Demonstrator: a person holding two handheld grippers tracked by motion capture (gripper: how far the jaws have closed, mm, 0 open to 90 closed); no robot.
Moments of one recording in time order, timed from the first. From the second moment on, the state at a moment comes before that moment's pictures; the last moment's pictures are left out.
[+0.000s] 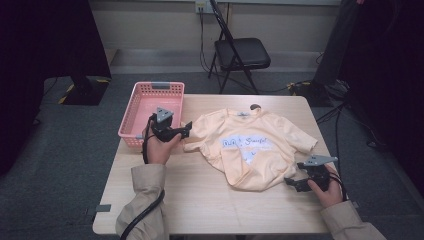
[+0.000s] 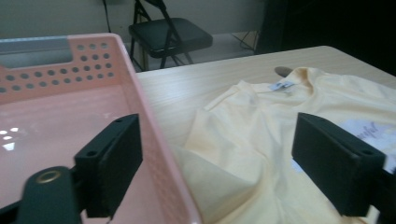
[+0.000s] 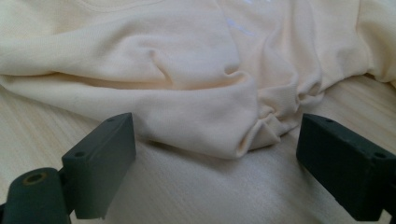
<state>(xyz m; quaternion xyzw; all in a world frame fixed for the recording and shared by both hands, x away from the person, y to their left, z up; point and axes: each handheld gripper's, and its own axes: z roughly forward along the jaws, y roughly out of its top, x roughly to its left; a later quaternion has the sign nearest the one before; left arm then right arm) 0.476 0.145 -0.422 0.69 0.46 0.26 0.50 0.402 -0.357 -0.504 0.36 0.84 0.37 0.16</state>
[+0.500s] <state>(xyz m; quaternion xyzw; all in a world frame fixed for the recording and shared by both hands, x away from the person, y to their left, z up) 0.433 0.103 -0.442 0.74 0.40 0.22 0.50 0.402 -0.357 -0.504 0.36 0.84 0.37 0.16</state>
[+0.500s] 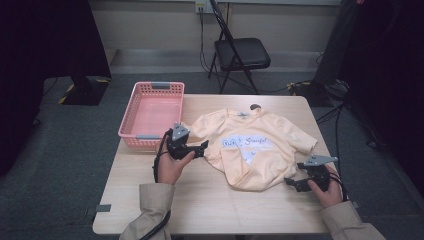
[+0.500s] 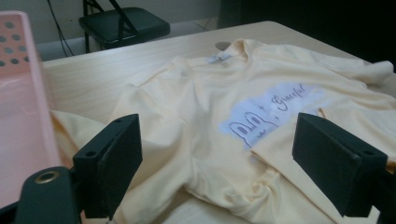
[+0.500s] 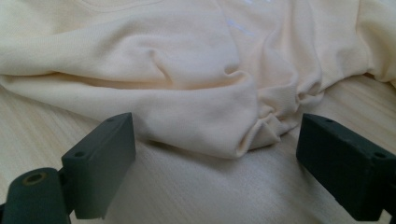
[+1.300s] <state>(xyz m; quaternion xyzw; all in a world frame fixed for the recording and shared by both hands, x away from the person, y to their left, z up) 0.409 0.074 -0.494 0.78 0.38 0.17 0.47 0.402 -0.357 -0.504 0.36 0.84 0.37 0.16</state>
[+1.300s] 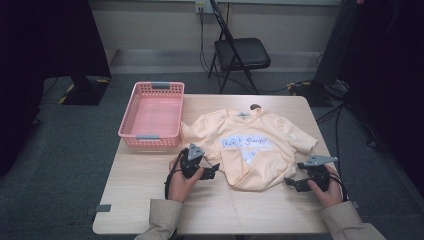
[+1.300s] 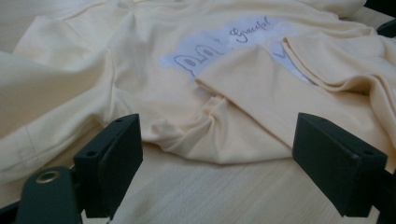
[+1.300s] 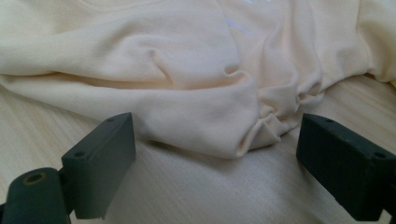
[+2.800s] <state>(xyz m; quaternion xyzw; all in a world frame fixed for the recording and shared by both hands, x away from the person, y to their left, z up) 0.403 0.072 -0.516 0.82 0.34 0.19 0.42 0.402 -0.357 -0.504 0.36 0.84 0.37 0.16</state>
